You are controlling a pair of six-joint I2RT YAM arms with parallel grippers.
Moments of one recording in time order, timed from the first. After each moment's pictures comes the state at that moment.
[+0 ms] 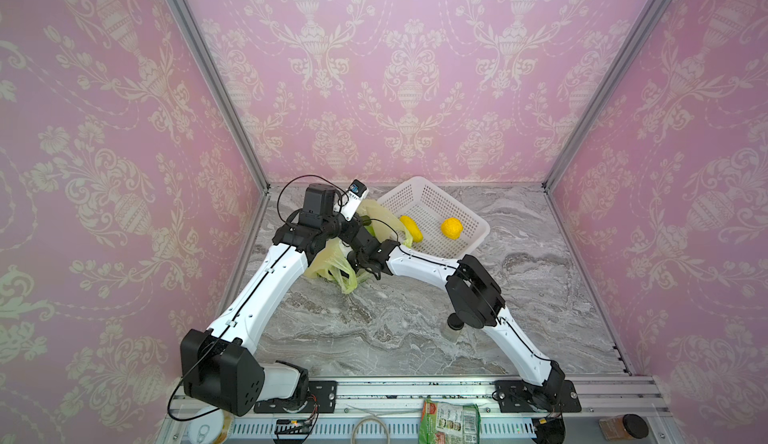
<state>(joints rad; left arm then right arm) -0.28 1.36 1.26 -0.50 0.17 0.32 0.90 2.49 2.08 -0.32 -0.22 -0.04</state>
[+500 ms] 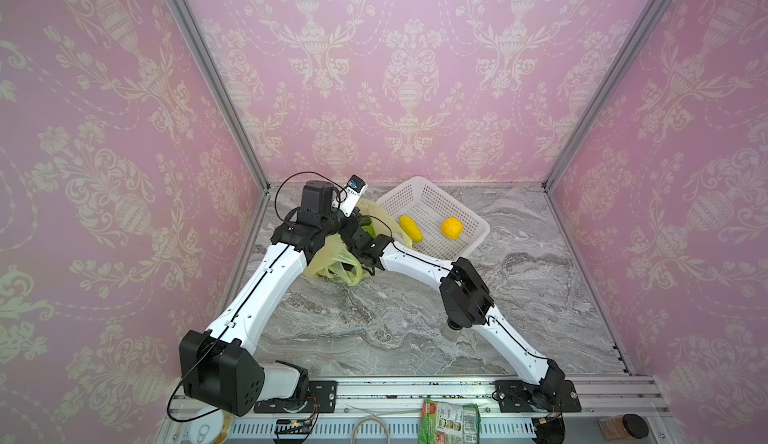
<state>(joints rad) -0.28 1.35 1.27 -0.47 0.18 0.32 0.91 2.60 2.31 -0.50 -0.23 -0.03</state>
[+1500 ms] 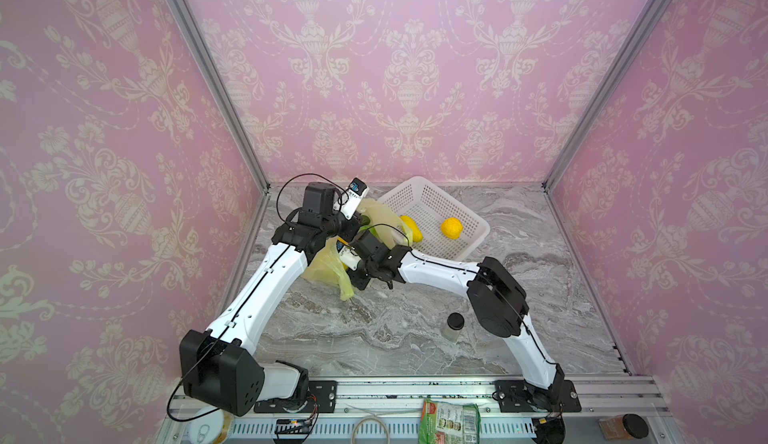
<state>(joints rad) -0.29 1.35 1.27 -0.51 0.18 0.32 0.94 2.15 1.69 -0.31 -0.11 -0.10</state>
